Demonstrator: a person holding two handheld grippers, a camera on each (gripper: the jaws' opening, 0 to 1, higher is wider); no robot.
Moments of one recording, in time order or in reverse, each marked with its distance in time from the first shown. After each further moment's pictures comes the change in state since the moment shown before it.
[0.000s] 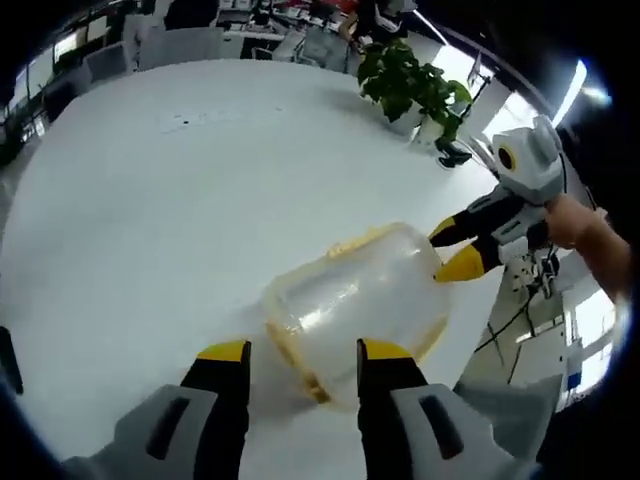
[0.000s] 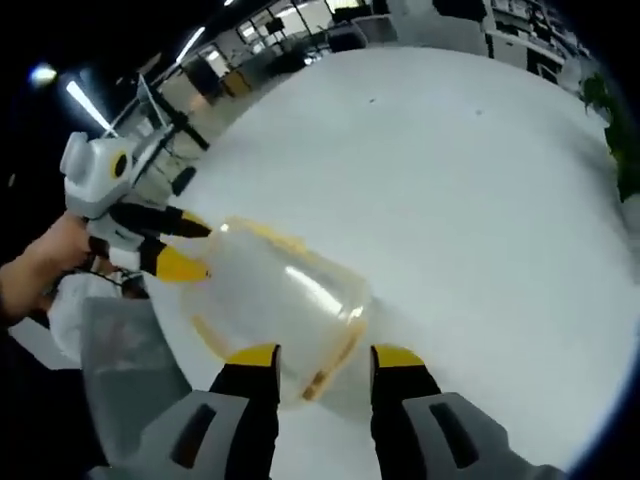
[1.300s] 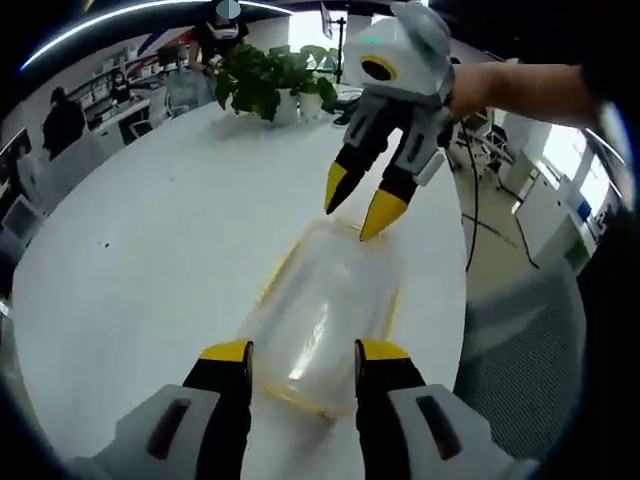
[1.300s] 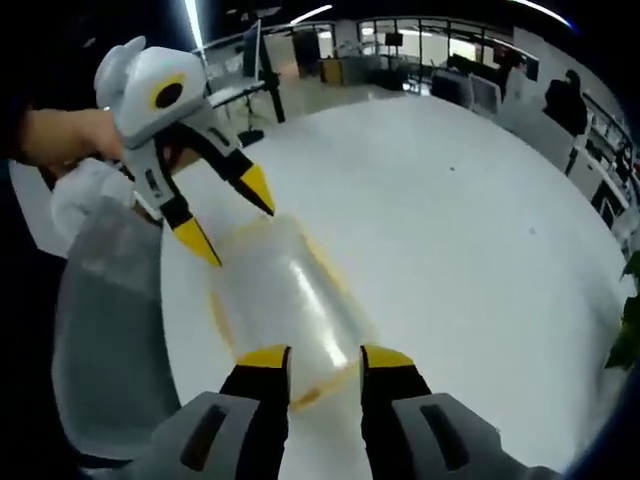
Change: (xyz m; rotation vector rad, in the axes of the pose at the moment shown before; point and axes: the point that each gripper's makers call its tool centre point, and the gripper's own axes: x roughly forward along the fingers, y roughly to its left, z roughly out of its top) left arm -0.006 -0.039 0.022 0.492 -0.045 -0.169; right arm -0.006 0.017 0.026 -0.449 -0.024 0.087
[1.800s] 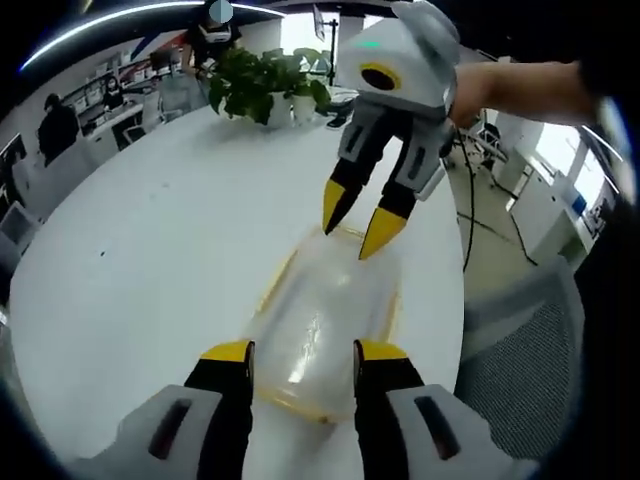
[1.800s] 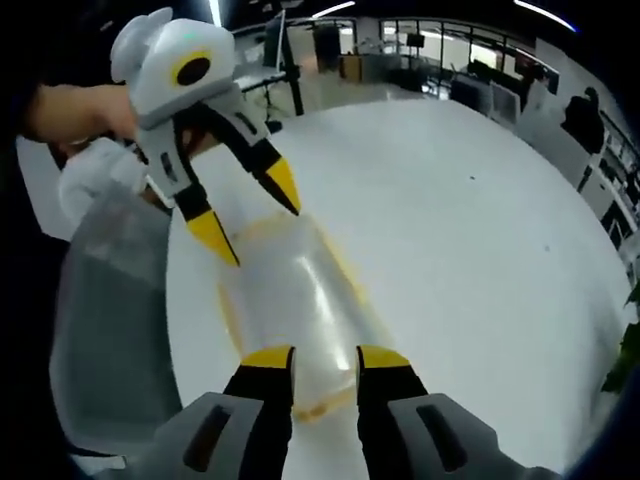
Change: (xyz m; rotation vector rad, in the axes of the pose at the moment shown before) left arm 0.002 0.000 0.007 0.028 -0.014 -0.021; right arm 0.007 0.011 0.005 -0.049 0.020 0.026
